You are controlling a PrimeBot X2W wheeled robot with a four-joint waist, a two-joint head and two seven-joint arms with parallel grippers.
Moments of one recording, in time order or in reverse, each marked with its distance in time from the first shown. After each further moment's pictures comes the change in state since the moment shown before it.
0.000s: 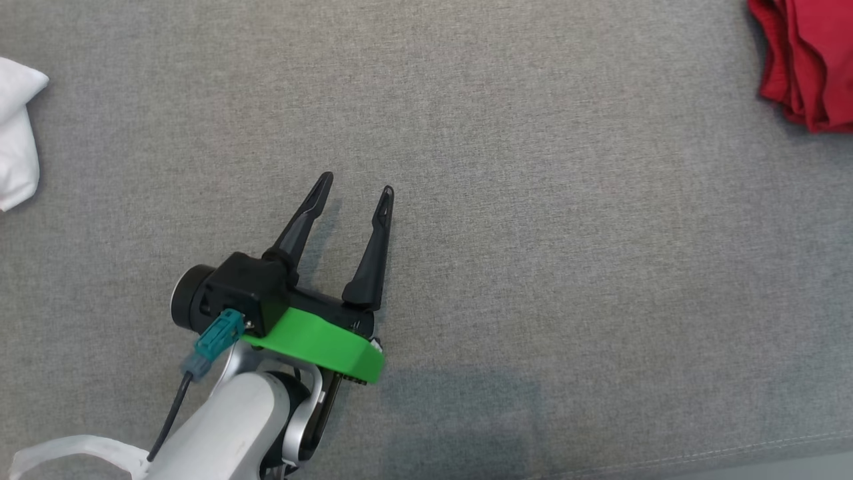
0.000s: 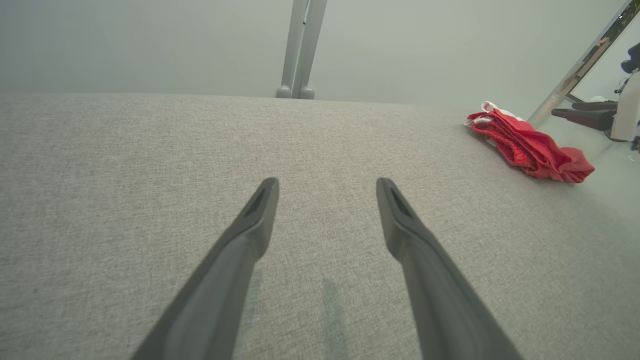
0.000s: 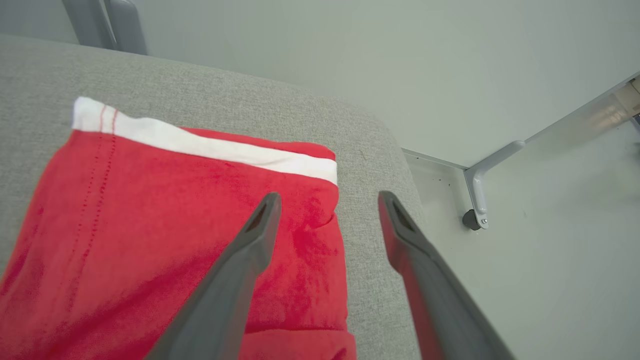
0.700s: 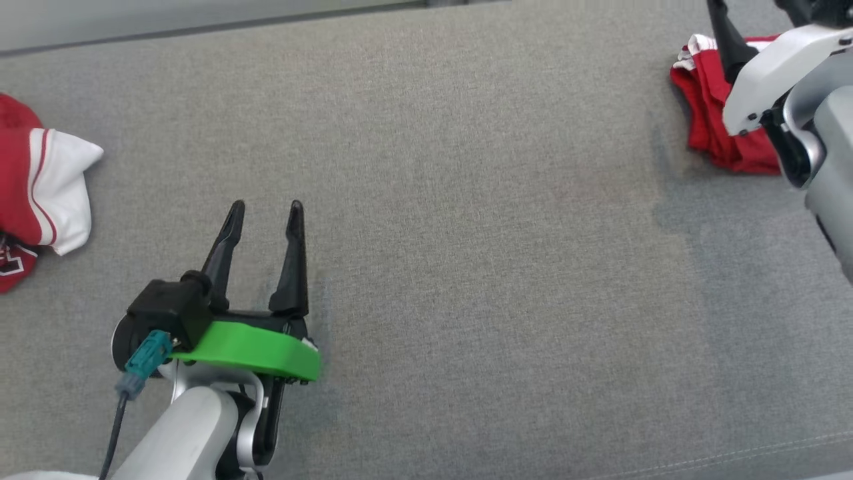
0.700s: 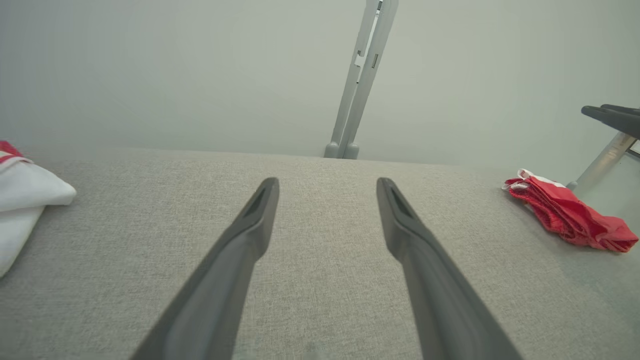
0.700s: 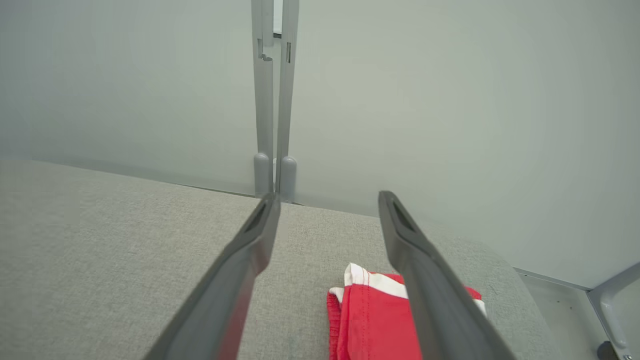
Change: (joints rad) left arm 0.089 0.018 0.123 0.100 -0.072 0.025 -0.104; right arm 0.076 0.221 -0.115 -0.201 -0.081 0.000 -0.084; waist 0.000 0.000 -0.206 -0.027
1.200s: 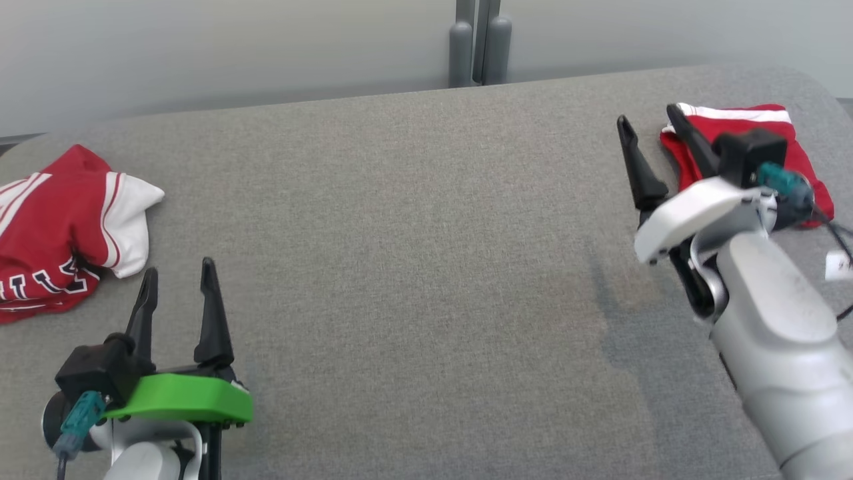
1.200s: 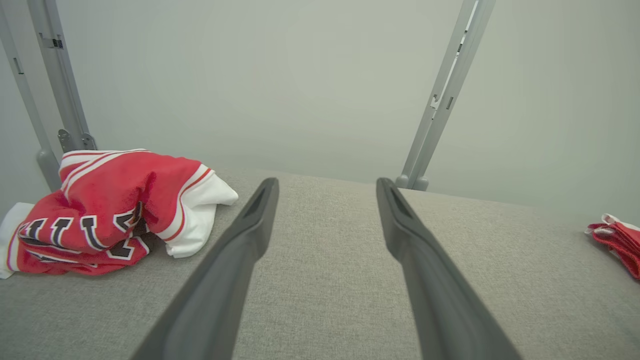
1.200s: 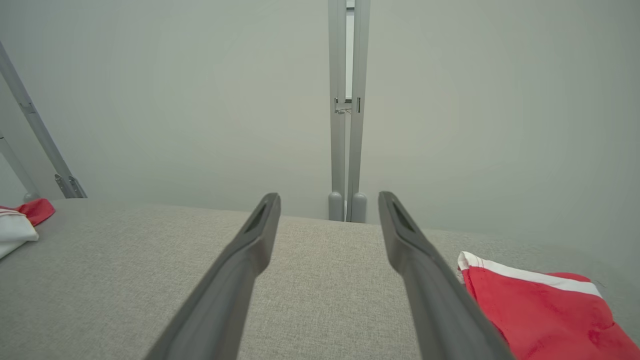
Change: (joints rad) left arm 0.199 0.000 0.216 0.035 0.030 -0.007 -0.025; right arm 0.482 0.191 -0.516 -0.378 -0.369 0.000 0.000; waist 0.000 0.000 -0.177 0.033
